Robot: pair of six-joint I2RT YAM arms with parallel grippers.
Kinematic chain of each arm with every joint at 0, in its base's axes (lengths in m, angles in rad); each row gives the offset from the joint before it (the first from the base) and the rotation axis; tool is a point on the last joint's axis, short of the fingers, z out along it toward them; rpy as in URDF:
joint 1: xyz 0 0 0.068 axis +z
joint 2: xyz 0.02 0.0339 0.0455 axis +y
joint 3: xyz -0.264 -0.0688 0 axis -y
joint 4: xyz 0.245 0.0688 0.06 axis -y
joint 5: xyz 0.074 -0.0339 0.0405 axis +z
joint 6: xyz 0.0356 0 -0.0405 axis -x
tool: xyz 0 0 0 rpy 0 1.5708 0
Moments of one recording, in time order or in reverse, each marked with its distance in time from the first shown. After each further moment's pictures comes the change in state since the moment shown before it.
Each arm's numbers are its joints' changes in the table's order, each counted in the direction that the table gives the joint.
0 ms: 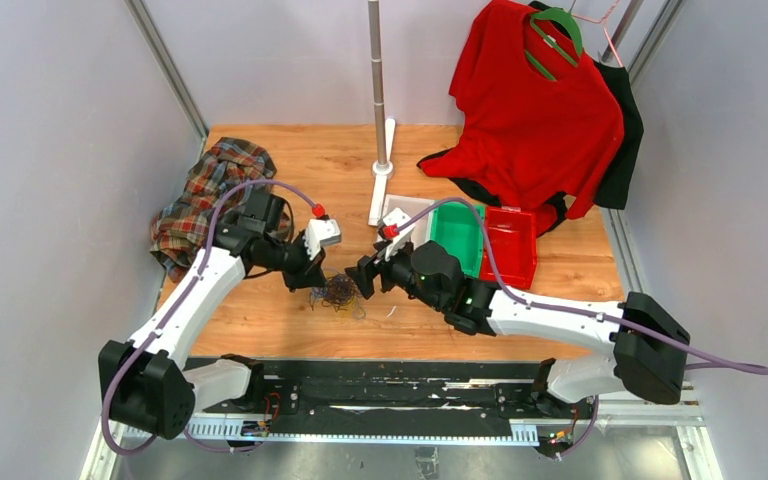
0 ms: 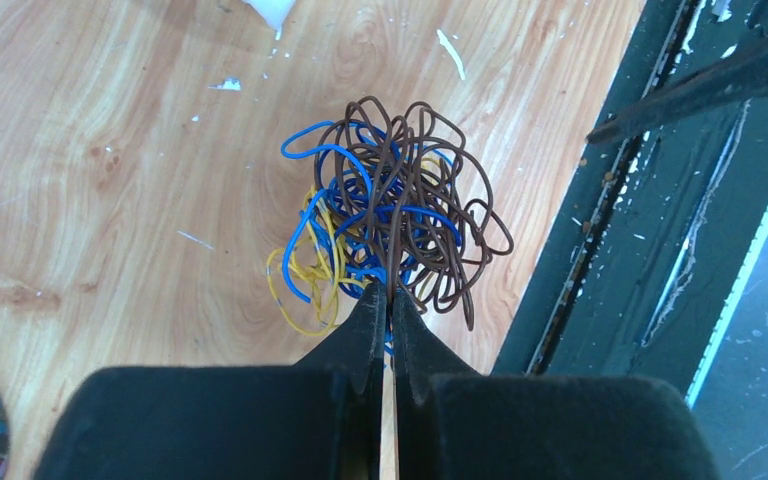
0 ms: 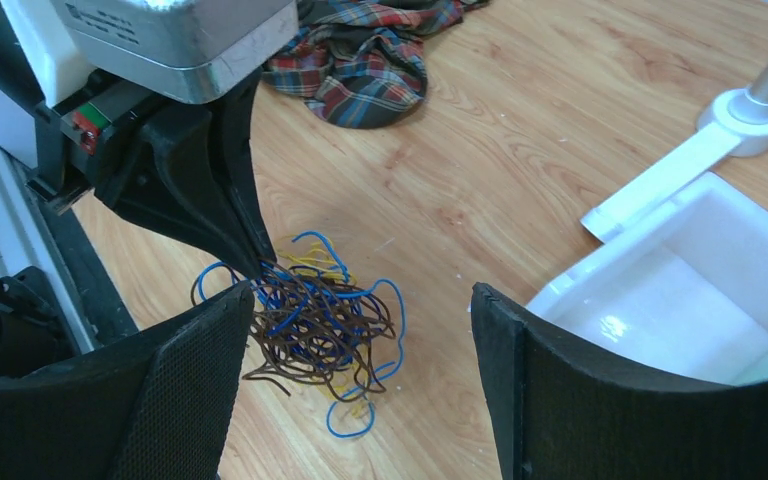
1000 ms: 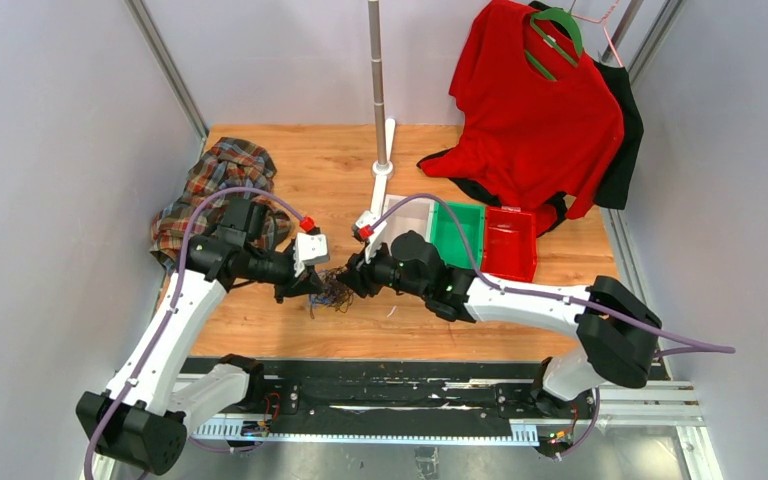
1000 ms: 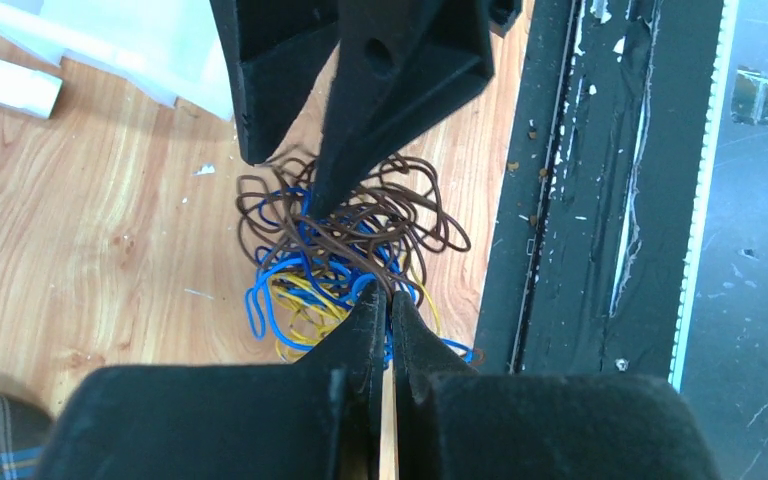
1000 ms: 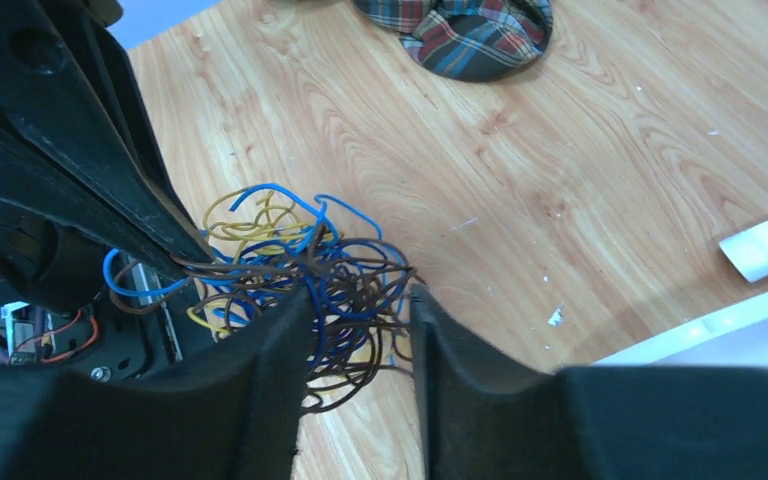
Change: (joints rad) left arm 0.000 -0.167 0.060 -0.188 -0.145 -0.180; right arm -0.050 0.168 0.092 -0.016 0.291 0.016
